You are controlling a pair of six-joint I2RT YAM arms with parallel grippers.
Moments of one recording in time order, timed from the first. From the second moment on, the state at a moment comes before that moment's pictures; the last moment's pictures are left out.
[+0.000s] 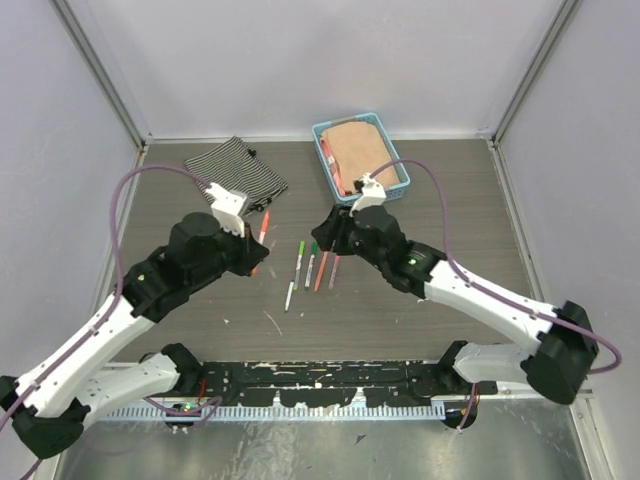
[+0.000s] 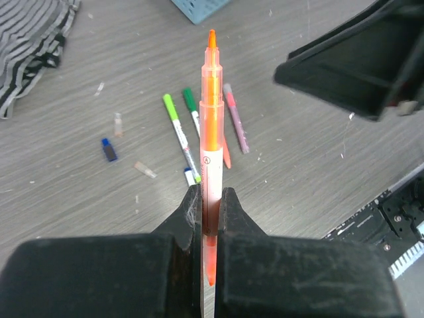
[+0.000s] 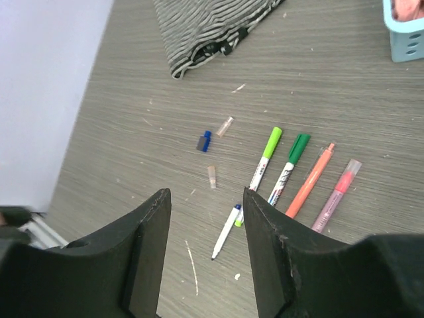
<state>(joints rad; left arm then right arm) -0.76 0.89 0.97 -0.57 -0.07 -0.33 0.83 1.16 0.91 -0.09 0.19 0.69</state>
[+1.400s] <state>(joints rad) -0.76 0.57 0.97 -0.82 -0.26 -0.26 0.96 2.33 1.89 -0.55 0.47 0.87</state>
